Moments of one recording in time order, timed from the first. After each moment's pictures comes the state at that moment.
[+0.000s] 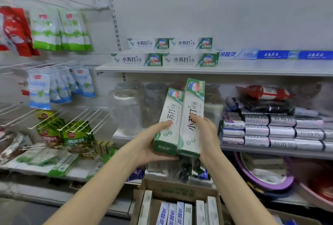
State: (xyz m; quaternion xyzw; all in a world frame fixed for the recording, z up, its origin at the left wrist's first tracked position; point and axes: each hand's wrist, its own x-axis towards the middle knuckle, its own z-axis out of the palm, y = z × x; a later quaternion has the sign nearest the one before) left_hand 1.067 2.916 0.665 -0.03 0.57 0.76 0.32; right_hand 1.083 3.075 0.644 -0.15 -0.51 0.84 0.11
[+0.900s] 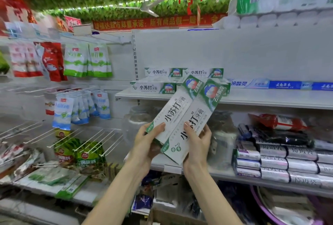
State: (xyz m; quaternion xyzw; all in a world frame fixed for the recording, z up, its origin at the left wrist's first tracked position) left_hand 1.052 2.893 0.707 0.04 0.53 0.85 0.02; right_hand 1.070 3.006 0.701 -0.04 -0.38 0.90 0.23
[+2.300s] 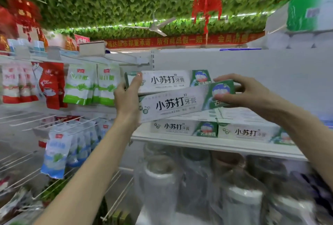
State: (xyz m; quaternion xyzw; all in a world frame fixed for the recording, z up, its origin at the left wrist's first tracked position) left_hand 0.805 2.790 0.868 0.07 0.55 0.79 -0.26; right_hand 0.855 3.051 0.894 0.15 -0.83 0.51 0.20
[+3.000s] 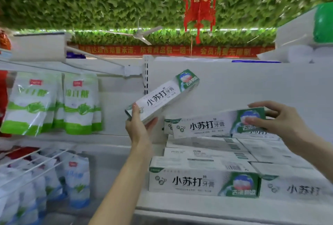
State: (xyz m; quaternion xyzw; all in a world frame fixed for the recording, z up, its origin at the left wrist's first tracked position) left_hand 0.578 2.820 0.843 0.01 0.33 0.94 -0.12; right_hand 0.700 3.097 0.875 0.00 -0.78 0.52 0.33
